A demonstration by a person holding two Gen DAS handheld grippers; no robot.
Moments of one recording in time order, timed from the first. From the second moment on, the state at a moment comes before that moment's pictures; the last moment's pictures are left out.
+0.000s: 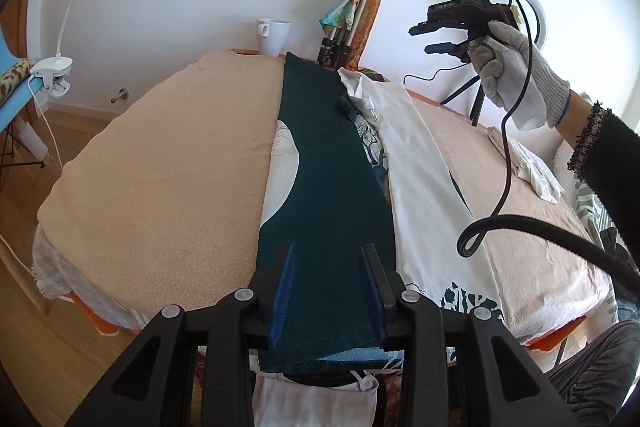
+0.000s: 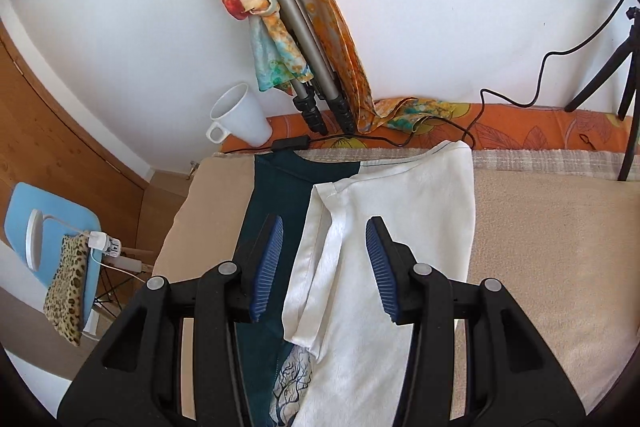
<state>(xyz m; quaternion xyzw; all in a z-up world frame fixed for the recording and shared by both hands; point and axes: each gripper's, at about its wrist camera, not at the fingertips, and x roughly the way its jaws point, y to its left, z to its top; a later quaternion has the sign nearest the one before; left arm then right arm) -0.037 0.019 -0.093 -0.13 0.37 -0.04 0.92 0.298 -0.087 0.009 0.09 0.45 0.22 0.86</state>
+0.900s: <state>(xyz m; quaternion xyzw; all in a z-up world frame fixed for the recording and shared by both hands) -0.013 0.071 -0.129 -0.15 0.53 -0.13 0.83 -0.023 -0.180 -0.112 0.12 0.57 0.28 0.76</state>
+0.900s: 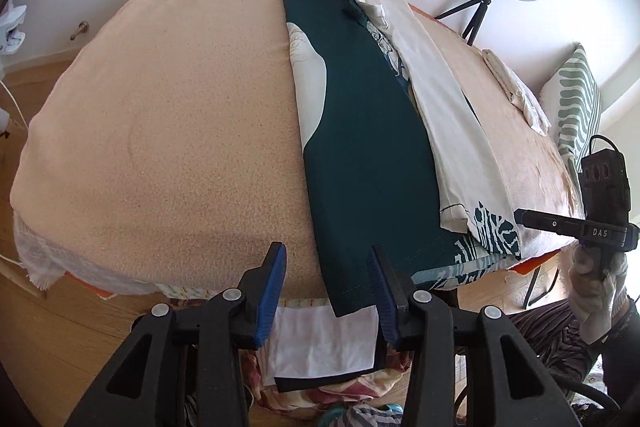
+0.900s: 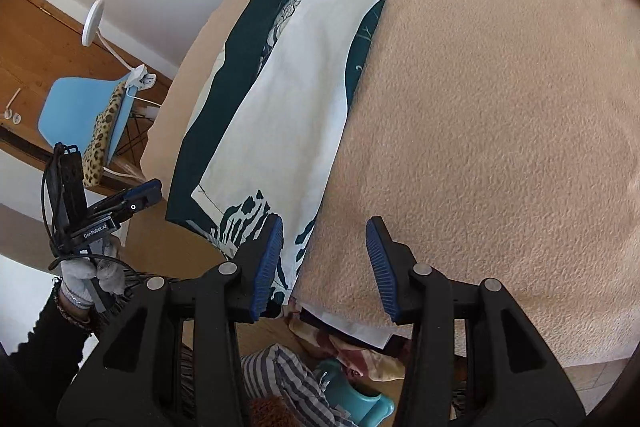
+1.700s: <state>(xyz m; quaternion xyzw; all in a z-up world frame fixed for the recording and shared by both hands) -0.016 0.075 -0.137 -0.21 0.53 -0.15 0.81 -0.045 -0.177 -0.130 0.19 0.57 0.36 0.71</state>
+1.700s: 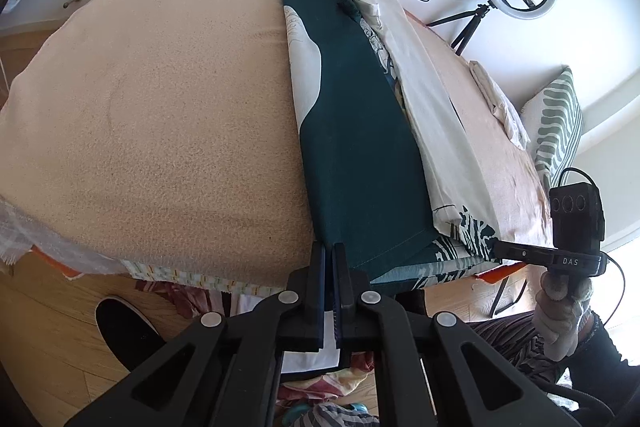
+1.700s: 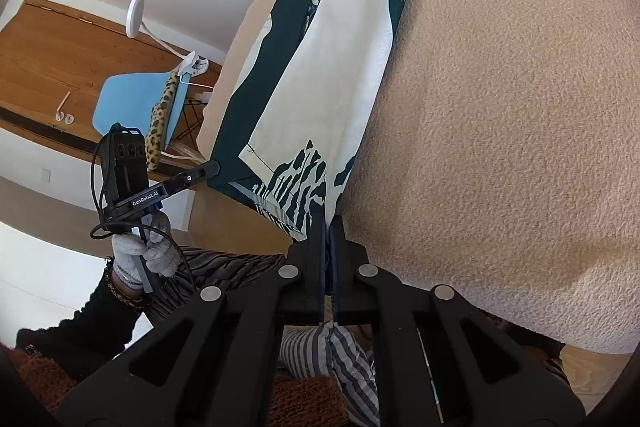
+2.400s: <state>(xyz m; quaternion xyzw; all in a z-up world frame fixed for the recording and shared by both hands) 0.053 0.069 -0.079 -0.23 0.47 -0.16 0.84 0.009 -0.187 -0.098 0.25 0.53 0.36 0.72</state>
